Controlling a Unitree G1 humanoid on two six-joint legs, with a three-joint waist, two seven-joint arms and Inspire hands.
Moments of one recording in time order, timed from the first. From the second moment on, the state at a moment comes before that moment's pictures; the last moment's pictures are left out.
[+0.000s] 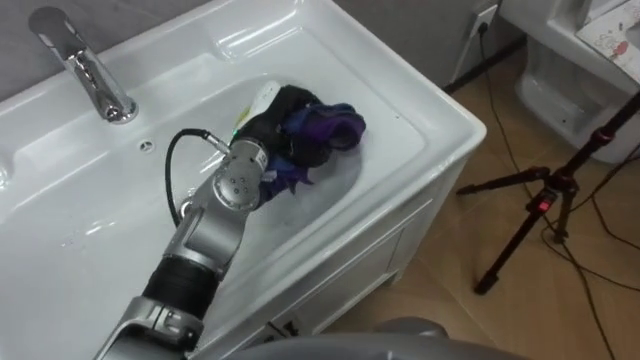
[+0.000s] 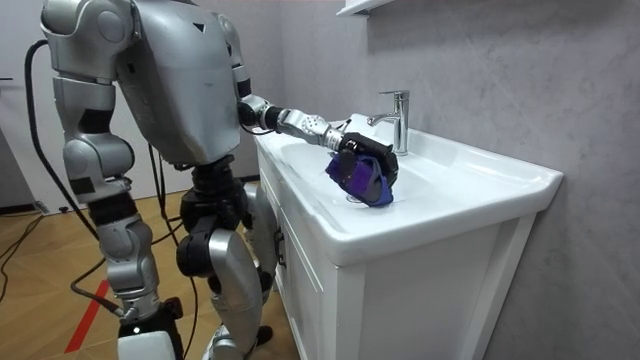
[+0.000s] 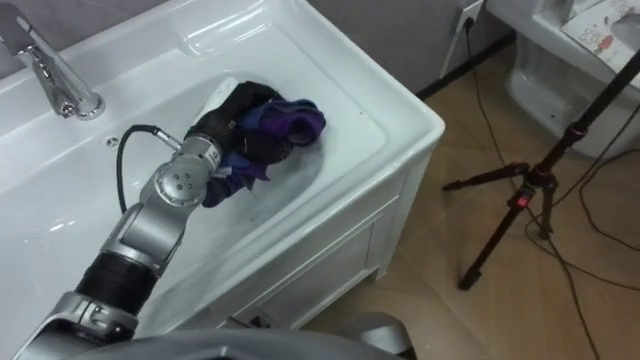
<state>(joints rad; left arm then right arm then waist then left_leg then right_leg) -0.16 0.12 -0.30 0.23 0.42 0.21 -0.06 0.23 -0.24 0.10 1.10 -0.32 0.16 0.01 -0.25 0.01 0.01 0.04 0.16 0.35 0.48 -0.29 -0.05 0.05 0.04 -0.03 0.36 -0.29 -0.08</state>
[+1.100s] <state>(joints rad) 0.01 0.26 0.07 0.72 0.50 0.02 0.23 0.26 -0.23 0.01 1.04 -0.41 0.22 0.01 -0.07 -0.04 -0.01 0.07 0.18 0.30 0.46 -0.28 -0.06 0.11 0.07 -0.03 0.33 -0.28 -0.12</state>
